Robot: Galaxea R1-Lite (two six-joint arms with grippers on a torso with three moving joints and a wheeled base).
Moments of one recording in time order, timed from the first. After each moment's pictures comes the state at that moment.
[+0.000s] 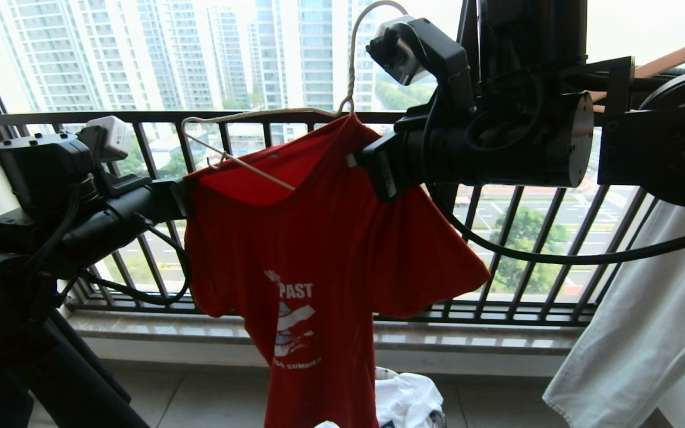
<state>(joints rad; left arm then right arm) -0.12 1.66 -0.88 -0.80 -0.06 -0.18 0.72 1.82 -1.71 0.10 -0.03 -0.21</state>
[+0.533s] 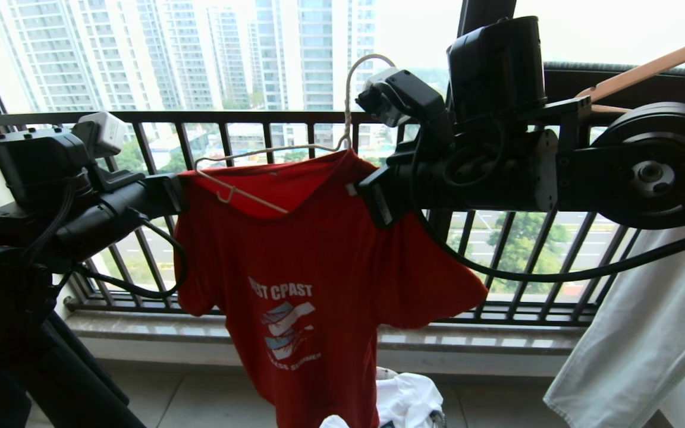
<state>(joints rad) -0.10 1.66 -0.90 -0.77 -0.06 -0.18 0.70 1.85 -1.66 0.10 -0.03 -0.21</state>
